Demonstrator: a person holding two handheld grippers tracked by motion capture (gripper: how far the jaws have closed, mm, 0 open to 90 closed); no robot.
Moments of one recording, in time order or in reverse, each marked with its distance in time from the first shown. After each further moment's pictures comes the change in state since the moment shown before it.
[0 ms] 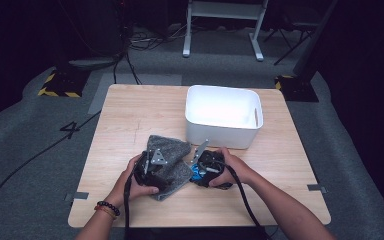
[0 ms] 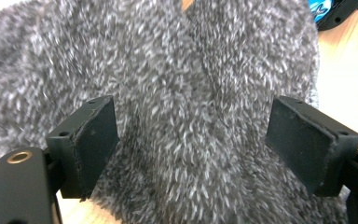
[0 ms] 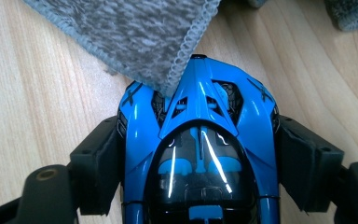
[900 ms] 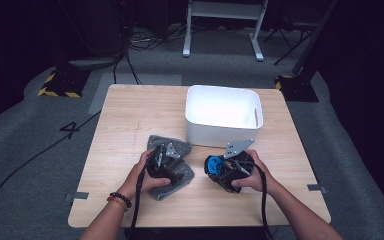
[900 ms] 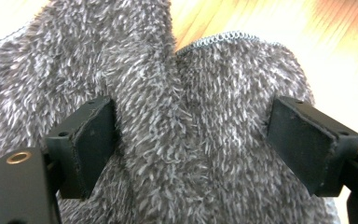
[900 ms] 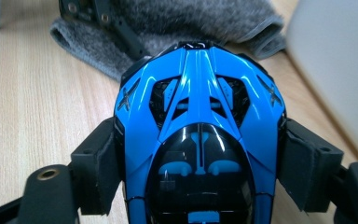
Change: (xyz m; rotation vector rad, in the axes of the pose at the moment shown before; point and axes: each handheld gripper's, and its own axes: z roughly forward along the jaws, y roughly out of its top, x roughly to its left) left arm -0.002 0.034 0.025 0.062 -0.007 0.003; right arm -0.001 -0.068 -0.059 -0.414 -0.005 0.111
